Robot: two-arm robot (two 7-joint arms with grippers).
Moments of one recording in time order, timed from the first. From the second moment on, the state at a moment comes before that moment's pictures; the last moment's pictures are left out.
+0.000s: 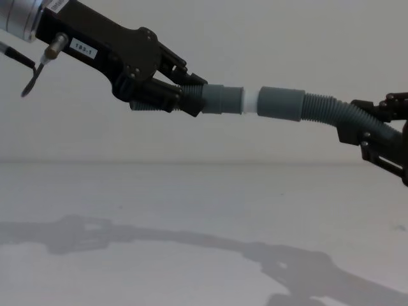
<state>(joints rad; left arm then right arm) -1.00 0.65 0.84 -1.45 -0.32 0.08 -1.10 0.05 0.59 -0.26 -1.80 0.03 -0.26 0.45</state>
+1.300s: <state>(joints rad) -1.01 0.65 0.87 -1.43 -0.35 0.04 -1.12 0.08 0.61 -0.28 -1.77 0.08 -0.32 0.50</state>
